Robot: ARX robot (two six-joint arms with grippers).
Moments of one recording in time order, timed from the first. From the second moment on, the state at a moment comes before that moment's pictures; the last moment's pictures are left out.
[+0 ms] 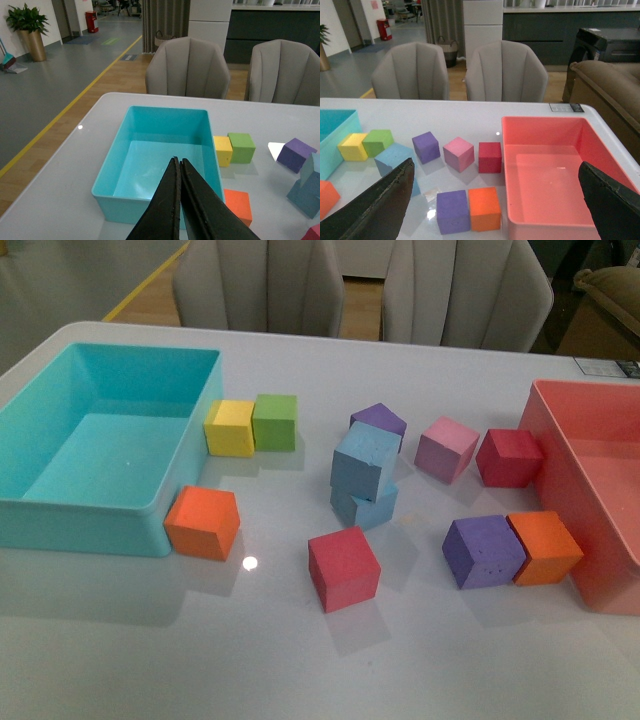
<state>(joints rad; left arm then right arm) 0.00 0.65 0.02 0.63 0.00 -0.01 0.00 0.00 0.02 0.00 0.00 0.00</state>
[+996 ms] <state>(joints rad) 0.00 0.14 0.02 0.12 0.00 -0.01 0.00 0.00 0.02 0.00 0.00 0.00</state>
